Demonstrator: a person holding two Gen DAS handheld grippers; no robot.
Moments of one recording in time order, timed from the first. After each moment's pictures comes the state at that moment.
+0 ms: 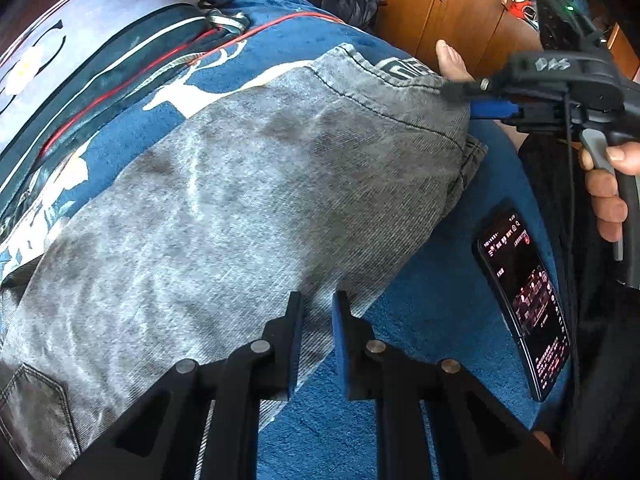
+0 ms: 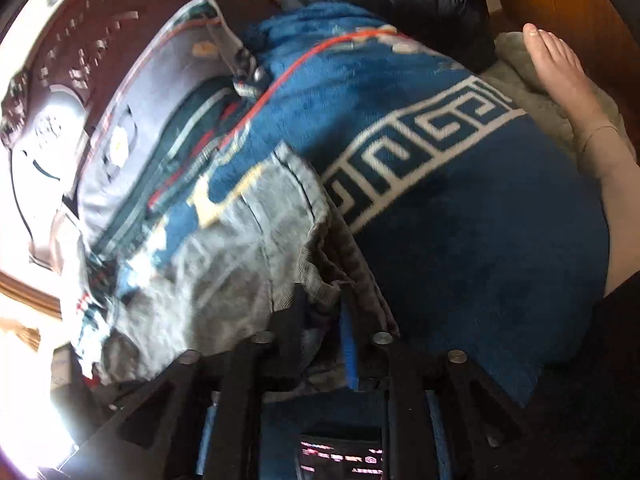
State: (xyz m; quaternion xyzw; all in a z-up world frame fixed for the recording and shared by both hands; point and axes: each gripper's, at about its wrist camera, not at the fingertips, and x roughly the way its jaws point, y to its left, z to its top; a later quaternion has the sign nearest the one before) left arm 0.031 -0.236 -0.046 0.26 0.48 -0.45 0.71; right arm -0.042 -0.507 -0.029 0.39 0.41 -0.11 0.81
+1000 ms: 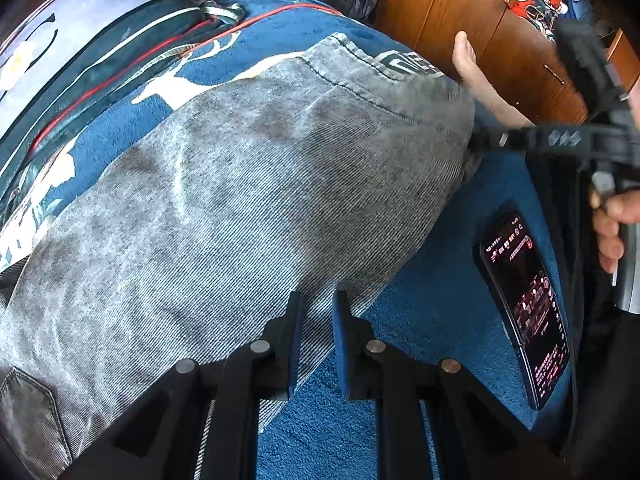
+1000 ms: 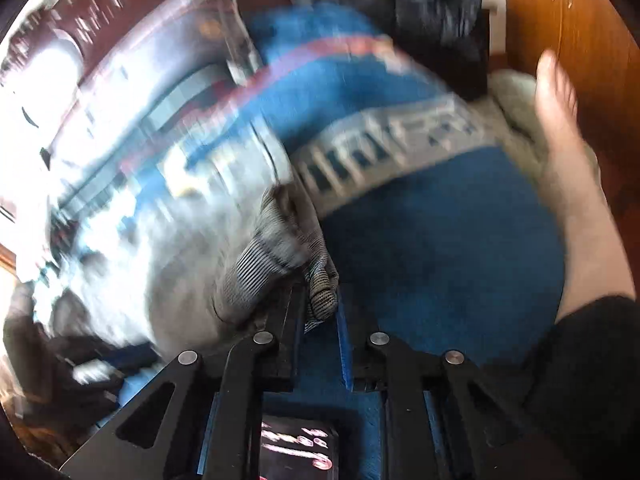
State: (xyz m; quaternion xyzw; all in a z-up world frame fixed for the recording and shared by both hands) left arm 0.036 -0.246 -0.062 0.25 0.50 -0.45 0.70; right arm -0.052 -0.492 -0.041 0.28 0.49 -0.15 0.82
